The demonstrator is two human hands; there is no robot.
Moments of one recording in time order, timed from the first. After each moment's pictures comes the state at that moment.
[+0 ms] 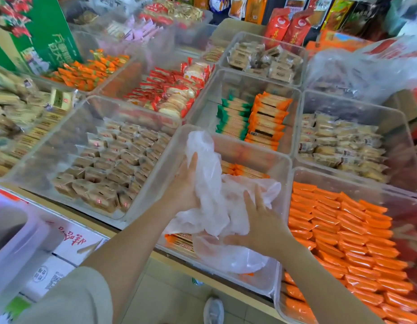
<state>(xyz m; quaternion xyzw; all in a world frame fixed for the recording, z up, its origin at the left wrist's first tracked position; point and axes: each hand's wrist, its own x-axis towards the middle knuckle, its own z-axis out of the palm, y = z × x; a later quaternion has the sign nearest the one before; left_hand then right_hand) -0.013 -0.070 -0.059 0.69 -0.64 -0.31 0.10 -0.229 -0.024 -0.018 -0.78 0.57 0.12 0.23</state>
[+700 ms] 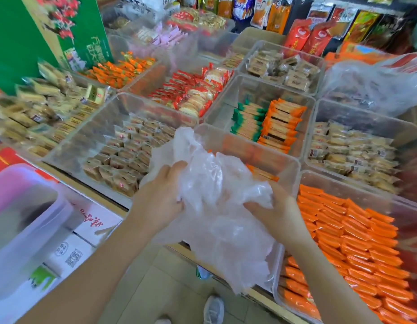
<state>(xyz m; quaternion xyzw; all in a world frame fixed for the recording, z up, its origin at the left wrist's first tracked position) 0.008 0.029 0.038 0.75 -0.65 -0.11 0.09 -0.227 -0.007 0.032 -0.66 0.57 -0.29 0.39</state>
